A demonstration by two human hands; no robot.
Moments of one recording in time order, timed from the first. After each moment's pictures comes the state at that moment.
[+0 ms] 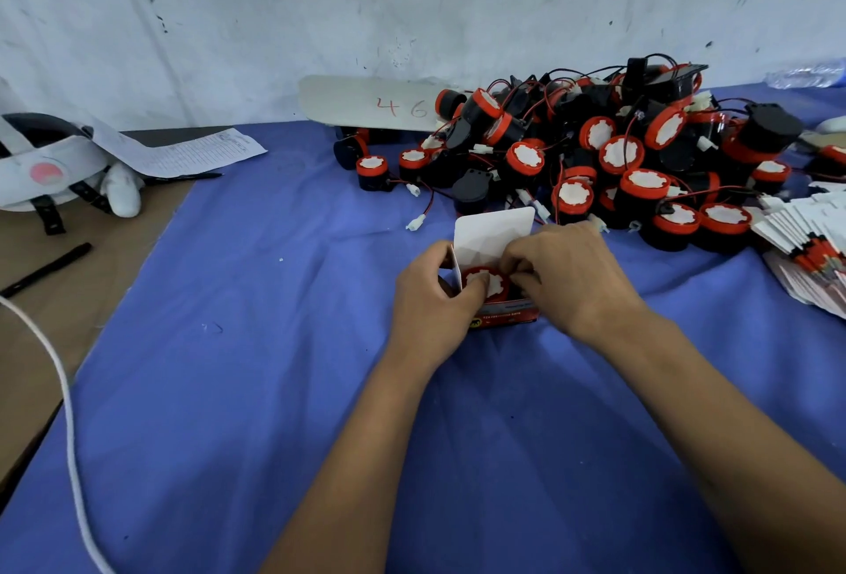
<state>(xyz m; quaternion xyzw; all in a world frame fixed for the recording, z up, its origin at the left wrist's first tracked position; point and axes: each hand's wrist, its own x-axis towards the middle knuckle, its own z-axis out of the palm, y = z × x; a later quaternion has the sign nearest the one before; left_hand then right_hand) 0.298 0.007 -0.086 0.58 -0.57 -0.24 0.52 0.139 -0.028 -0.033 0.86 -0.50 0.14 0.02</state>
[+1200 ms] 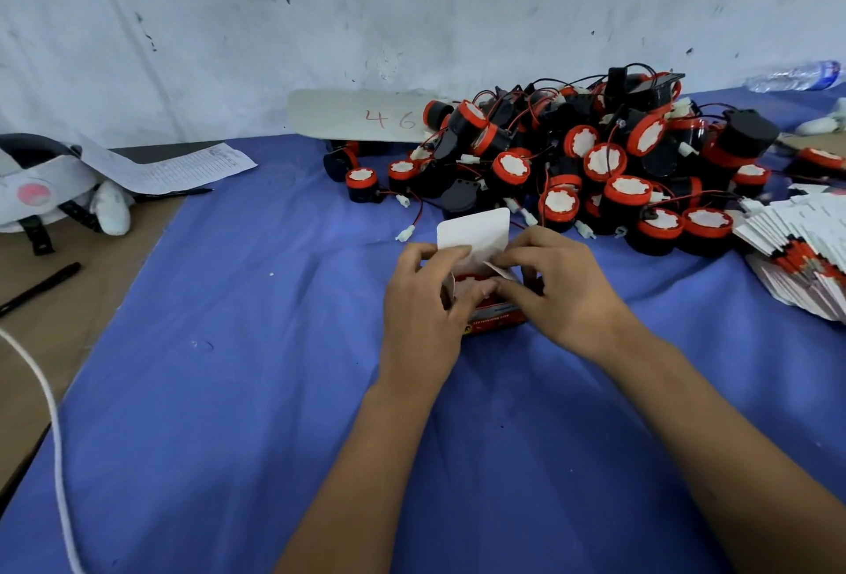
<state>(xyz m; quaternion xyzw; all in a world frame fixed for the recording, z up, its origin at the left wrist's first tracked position) 0.294 0.011 -0.087 0.57 -0.64 -0.05 0.52 0.122 -0.036 -0.059 0.84 -0.42 0.32 -0.11</state>
